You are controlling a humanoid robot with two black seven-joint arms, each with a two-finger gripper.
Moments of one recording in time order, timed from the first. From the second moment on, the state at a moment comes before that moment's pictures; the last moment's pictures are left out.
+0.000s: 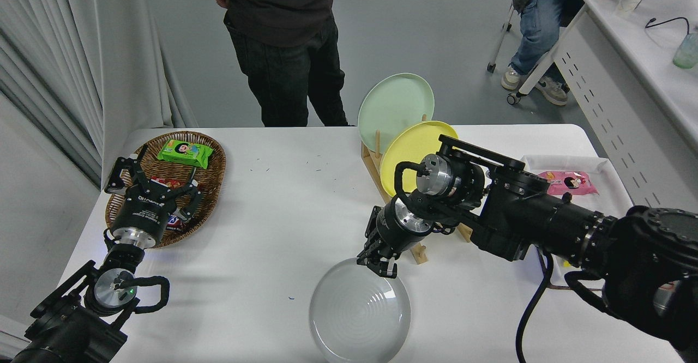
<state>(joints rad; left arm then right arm) -0.40 0.28 -1.19 -0.62 0.14 -0.57 -0.39 1.12 0.00 0.24 0.79 0.38 -0.55 -0.87</state>
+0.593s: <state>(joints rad) -0.40 0.28 -1.19 -0.62 0.14 -0.57 -0.39 1.11 0.00 0.33 0.79 0.31 -0.55 -0.87</state>
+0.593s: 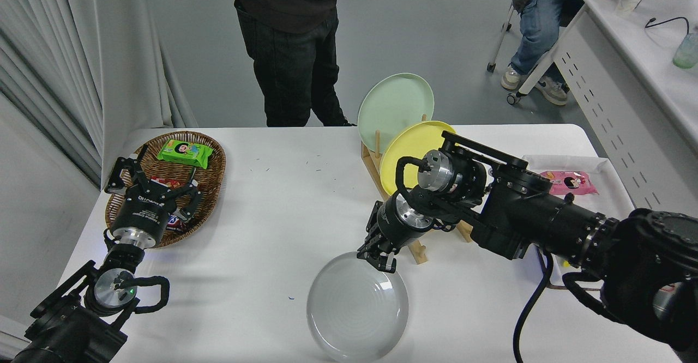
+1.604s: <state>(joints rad) -0.40 0.28 -1.19 -0.62 0.14 -0.57 -0.39 1.08 0.00 0.38 0.78 0.18 -0.57 -0.87</state>
